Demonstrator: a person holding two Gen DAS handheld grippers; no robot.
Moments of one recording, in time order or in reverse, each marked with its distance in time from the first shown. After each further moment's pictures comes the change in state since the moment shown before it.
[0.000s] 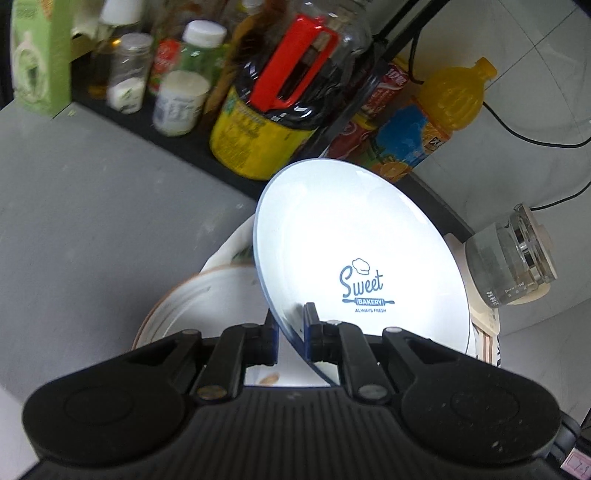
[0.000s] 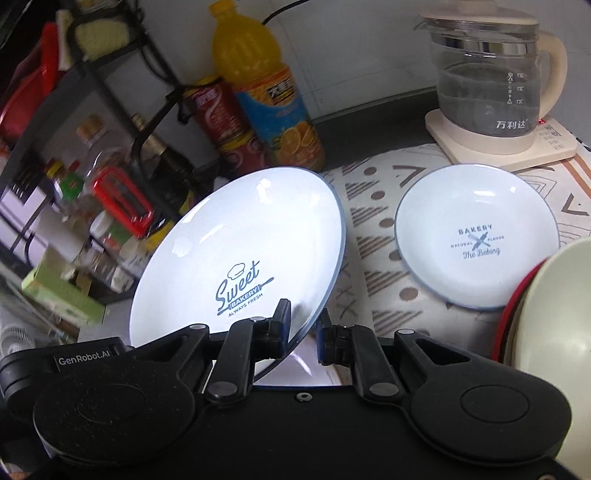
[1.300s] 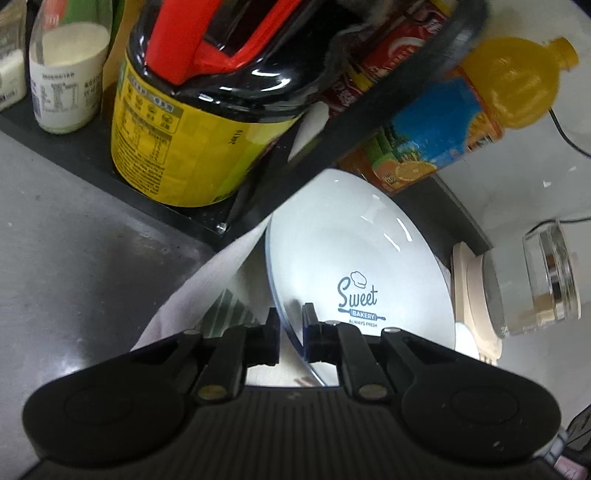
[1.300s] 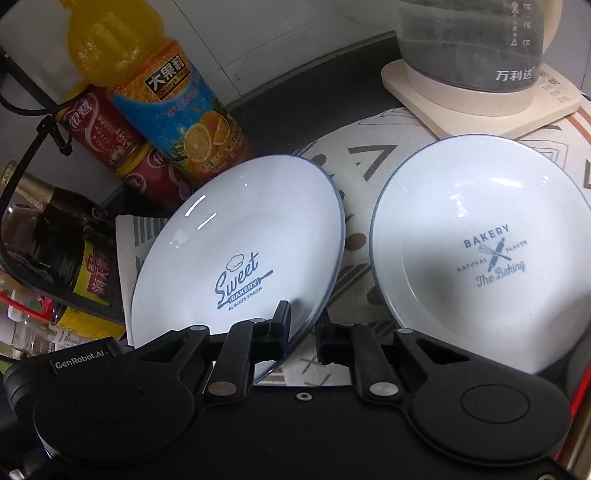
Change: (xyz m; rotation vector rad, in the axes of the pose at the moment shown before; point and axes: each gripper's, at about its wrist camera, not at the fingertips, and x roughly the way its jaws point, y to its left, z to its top) left arm 0.133 -0.015 0.086 0.006 0.158 -0.081; right arm 0.102 -0.040 0.056 0.209 0.094 -0.125
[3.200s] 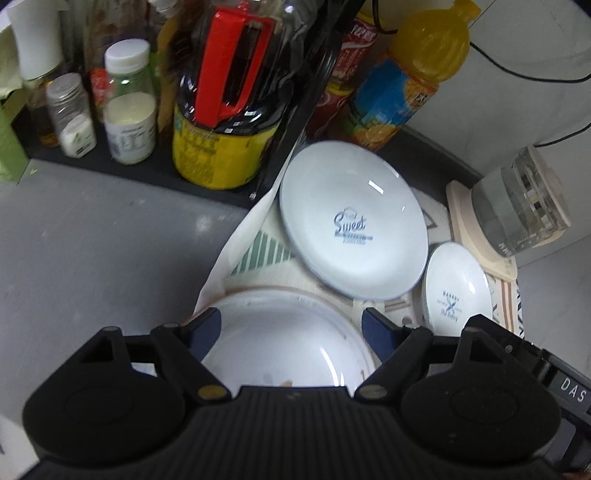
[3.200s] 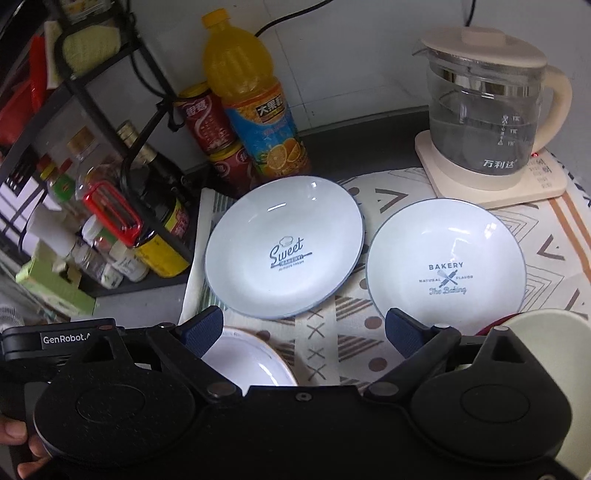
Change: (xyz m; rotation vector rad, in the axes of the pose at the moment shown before) left arm -0.107 -0.033 -0.036 0.192 0.050 0.149; right arm -0.116 0.002 -0.019 -0.261 -0.044 0.082
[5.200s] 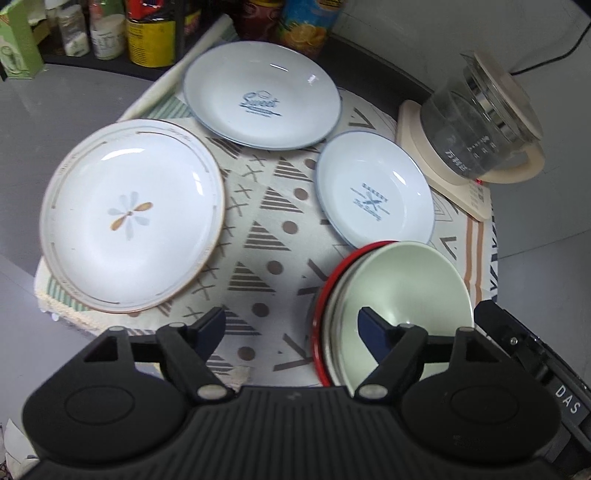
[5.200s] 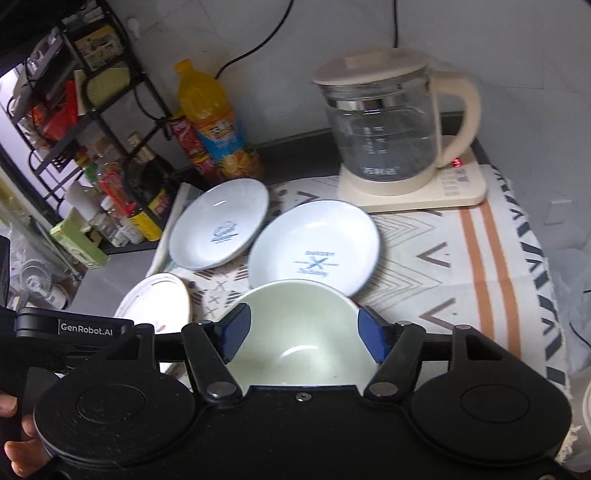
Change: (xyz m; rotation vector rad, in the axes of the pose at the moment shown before) left arm -0.008 -0.177 -0.126 -0.143 0.084 0.125; right arm -0.096 -0.180 -0.008 -0.147 0.003 0.160
